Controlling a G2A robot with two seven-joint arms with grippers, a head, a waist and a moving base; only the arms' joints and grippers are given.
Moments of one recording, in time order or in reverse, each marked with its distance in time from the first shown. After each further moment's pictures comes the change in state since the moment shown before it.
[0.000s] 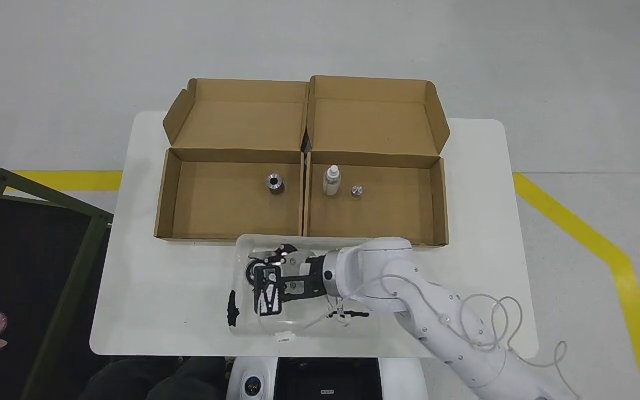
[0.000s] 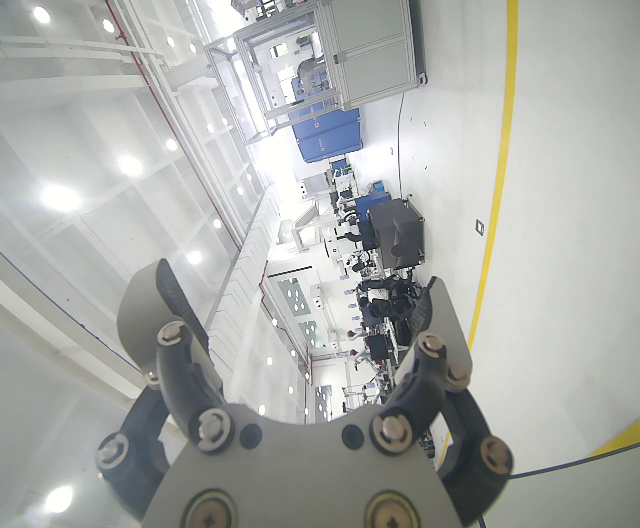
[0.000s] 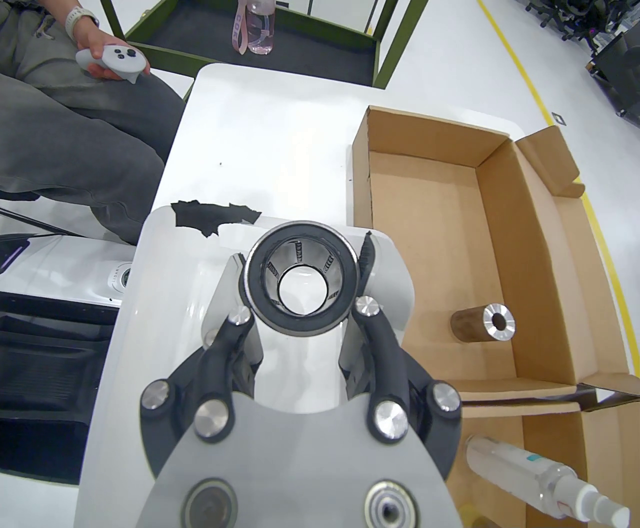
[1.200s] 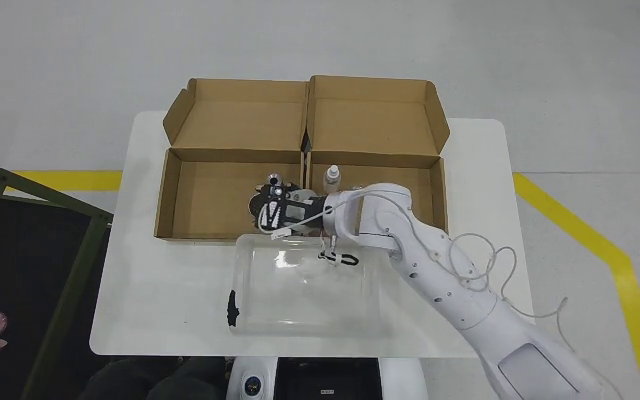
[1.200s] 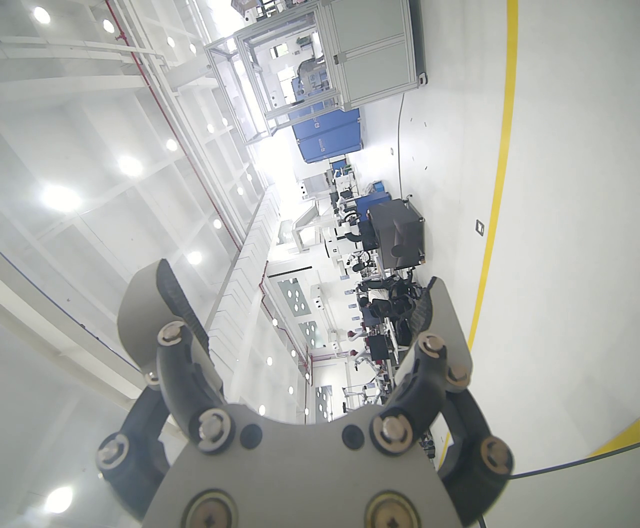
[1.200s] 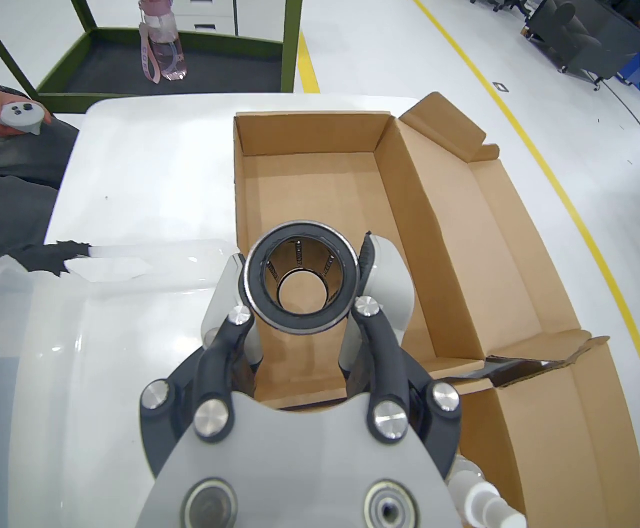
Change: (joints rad) left arm 0.000 0.000 0.000 0.000 0.000 0.000 0.000; right arm 0.265 -0.059 -0.023 0.316 0.114 0.136 -0.086
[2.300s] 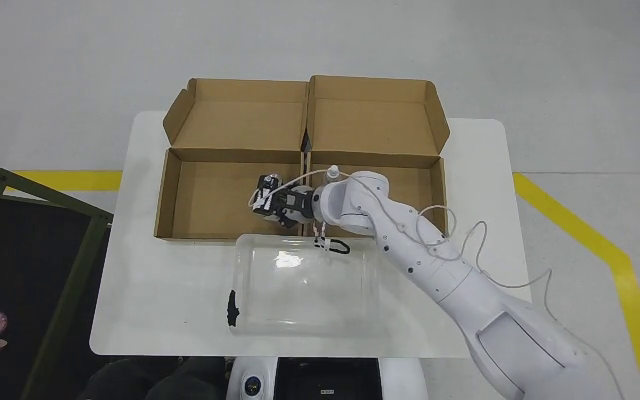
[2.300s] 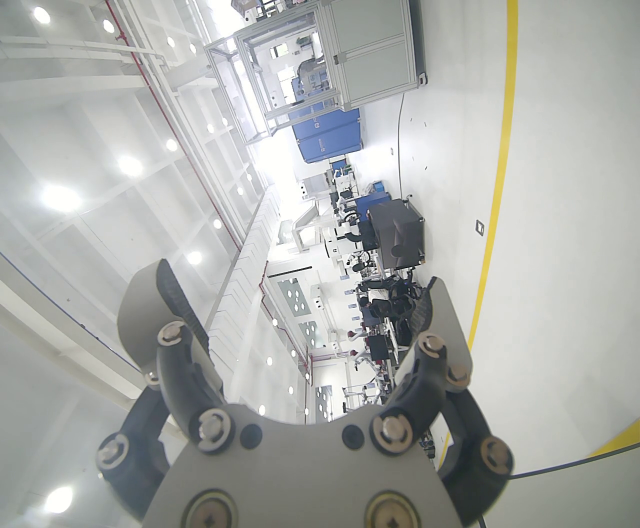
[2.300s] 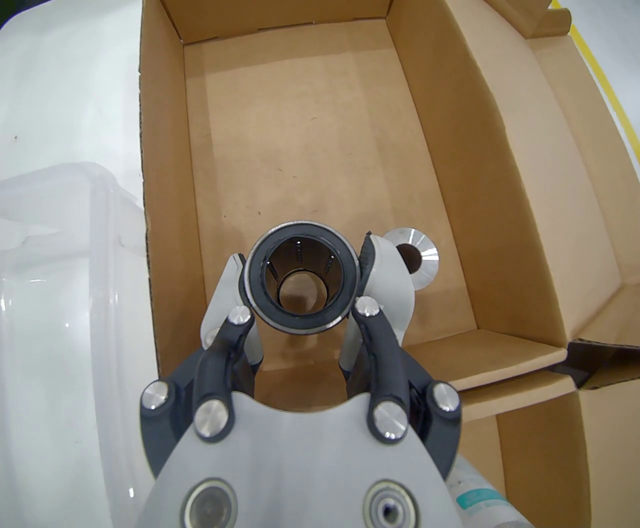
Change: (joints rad) left arm 0.000 0.000 0.000 0.000 0.000 0.000 0.000; right arm 0.143 -0.092 -0.120 0.347 0.042 0.038 0.039
